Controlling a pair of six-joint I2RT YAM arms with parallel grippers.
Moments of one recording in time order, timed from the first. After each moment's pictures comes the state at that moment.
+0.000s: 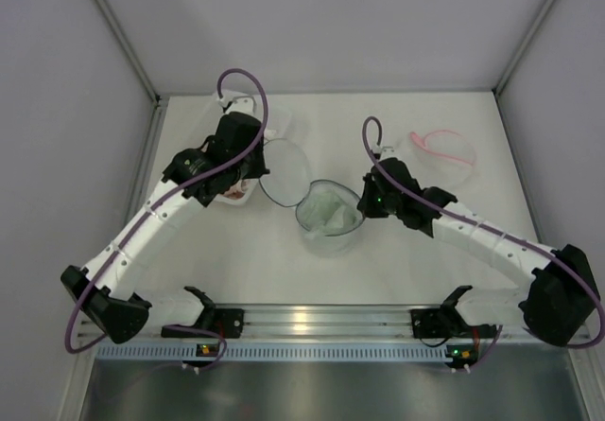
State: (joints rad) left arm -0.63 1.27 1.43 -0.87 -0.35 -0.51; right arm 0.71 1.23 0.84 -0.40 0.13 0.58
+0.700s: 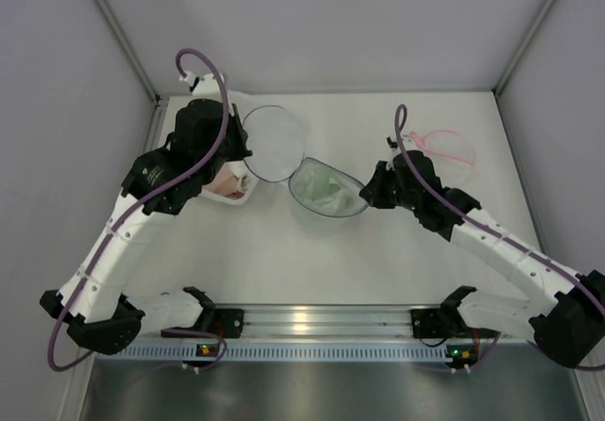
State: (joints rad) left arm -0.64 1.19 1.60 -0.88 -0.45 -0.44; right arm 0.64 1.09 0.86 -0.37 0.04 0.60
